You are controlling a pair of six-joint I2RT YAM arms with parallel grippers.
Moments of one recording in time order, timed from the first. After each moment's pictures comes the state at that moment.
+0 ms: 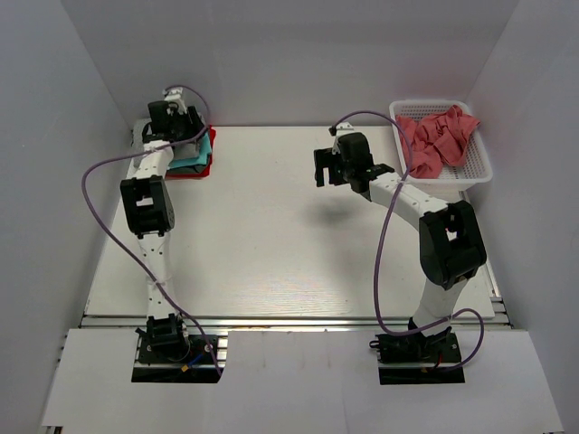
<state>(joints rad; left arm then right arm) 0.12 2.53 2.25 -0.14 0.39 -0.12 0.47 1.81 1.34 -0.13 0.04 0.14</state>
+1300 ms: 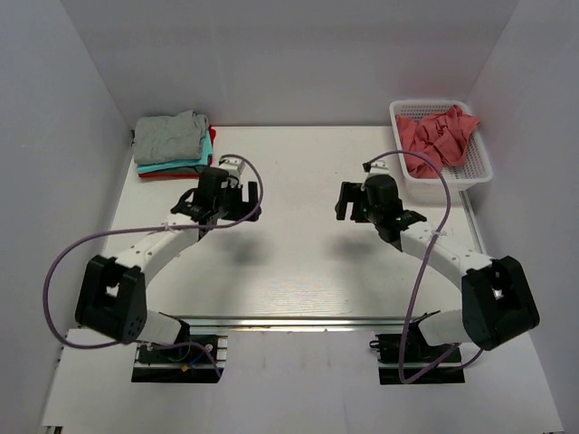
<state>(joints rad) -0.38 1.45 0.96 -0.17 0.08 -0.22 0.46 1.38 0.82 -0.03 0.09 0.33</state>
